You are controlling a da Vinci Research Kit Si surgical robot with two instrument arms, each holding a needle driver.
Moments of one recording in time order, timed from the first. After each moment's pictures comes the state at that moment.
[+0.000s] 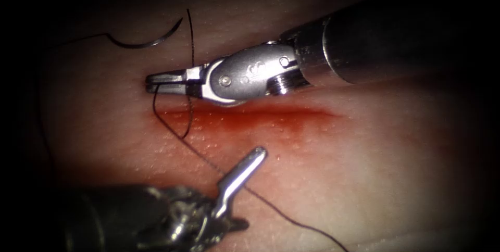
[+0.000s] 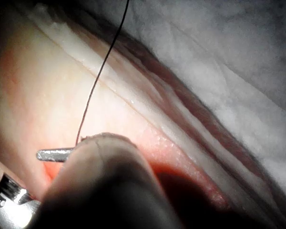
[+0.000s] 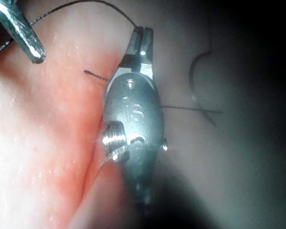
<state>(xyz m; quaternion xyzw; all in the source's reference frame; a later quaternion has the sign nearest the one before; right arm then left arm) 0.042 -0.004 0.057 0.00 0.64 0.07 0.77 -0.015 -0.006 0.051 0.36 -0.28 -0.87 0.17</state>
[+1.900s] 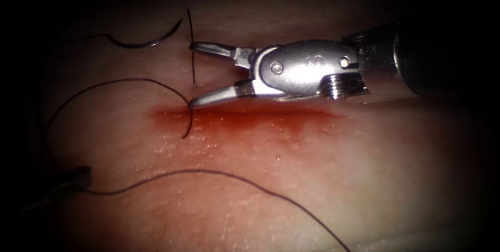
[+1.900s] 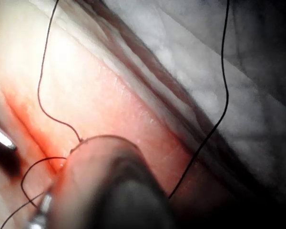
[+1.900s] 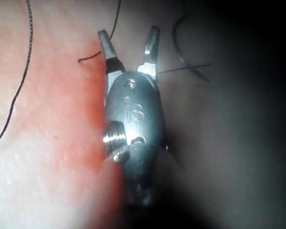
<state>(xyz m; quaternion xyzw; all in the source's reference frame) 0.035 -0.002 0.052 0.00 0.64 0.19 0.74 0.003 -0.005 0.047 0.29 -0.26 -0.90 0.20</state>
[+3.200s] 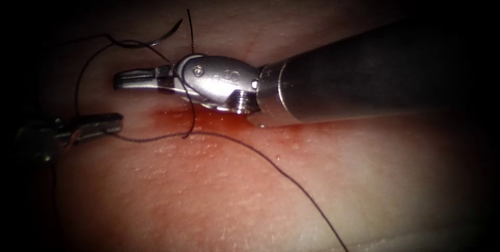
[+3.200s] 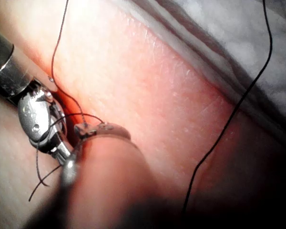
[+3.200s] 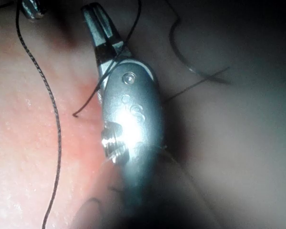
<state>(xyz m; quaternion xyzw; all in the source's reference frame) 0.045 -0.004 0.059 0.09 0.75 0.17 0.63 0.002 0.002 0.052 0.39 -0.16 -0.88 0.21</state>
